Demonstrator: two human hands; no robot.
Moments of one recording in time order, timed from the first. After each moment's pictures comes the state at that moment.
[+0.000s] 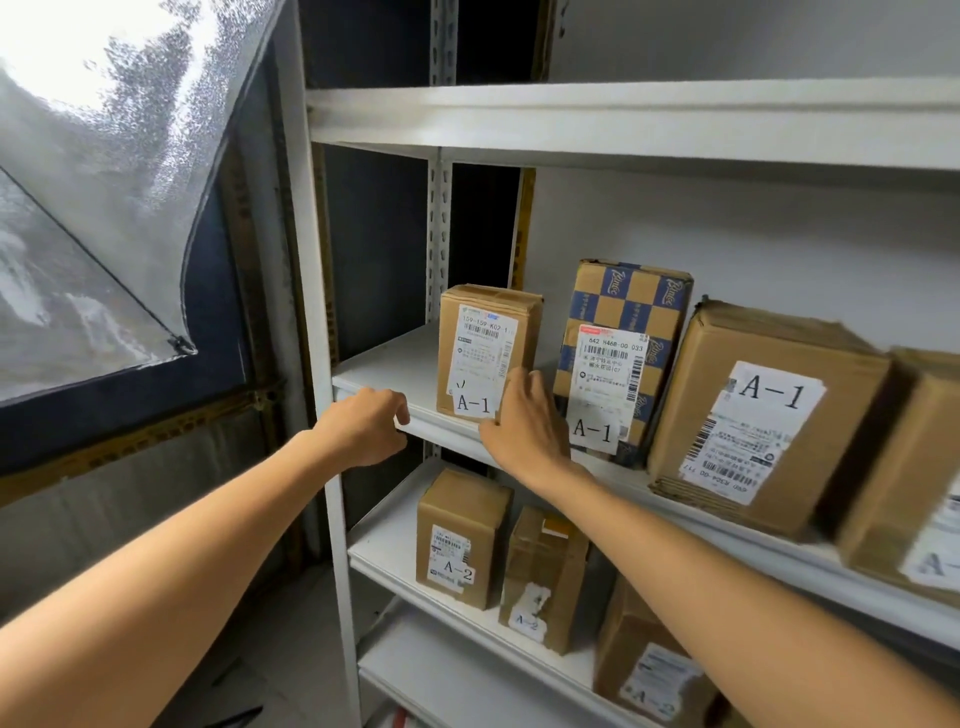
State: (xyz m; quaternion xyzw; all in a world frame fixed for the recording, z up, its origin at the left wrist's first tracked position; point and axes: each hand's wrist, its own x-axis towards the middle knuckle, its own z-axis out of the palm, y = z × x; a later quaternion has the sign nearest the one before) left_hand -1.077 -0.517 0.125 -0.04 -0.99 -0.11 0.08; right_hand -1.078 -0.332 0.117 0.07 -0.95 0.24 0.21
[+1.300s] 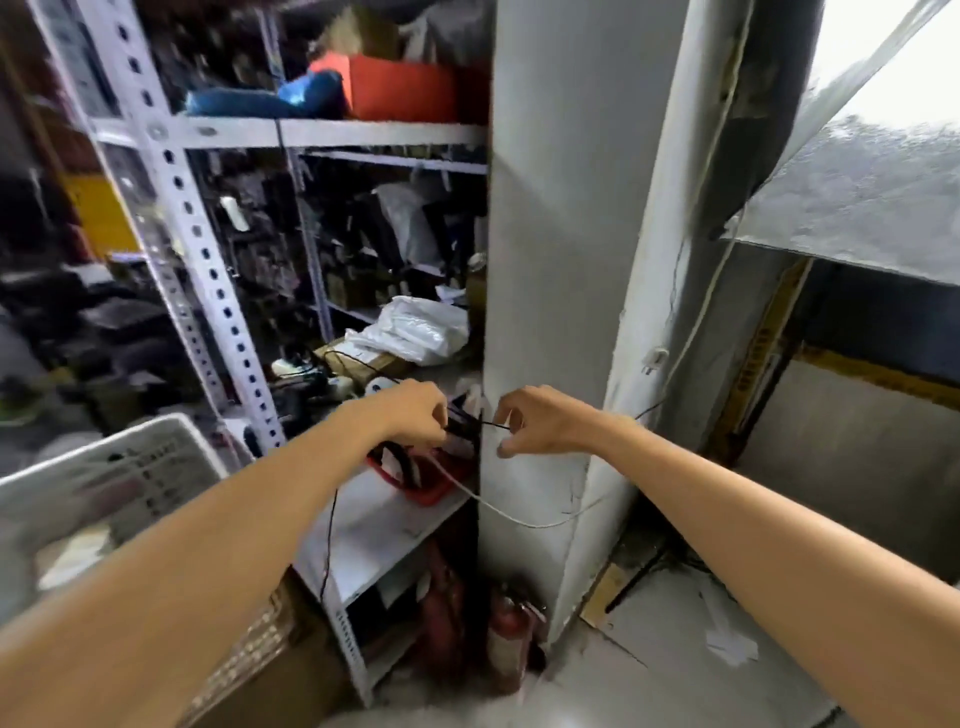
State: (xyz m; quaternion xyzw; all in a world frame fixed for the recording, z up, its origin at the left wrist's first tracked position) left_hand -0.424 -0.287 0.076 0.68 -0.72 -0.14 -0.02; right_hand -0.612 -0.332 0.067 0.89 -0.44 0.02 -0.16
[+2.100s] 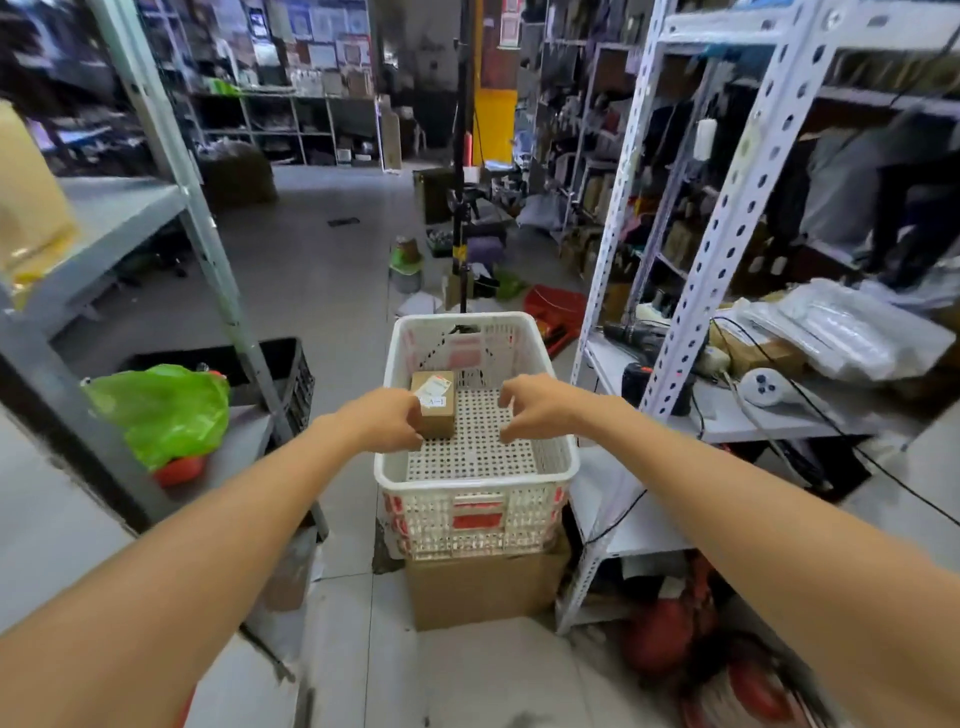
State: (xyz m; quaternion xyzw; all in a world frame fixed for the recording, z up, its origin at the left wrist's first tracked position) left_hand -0.083 0.021 -0.023 0.91 -0.37 -0.20 0.06; right_hand -0.196 -0.163 -0.001 0.97 -0.11 -0.14 -0.17
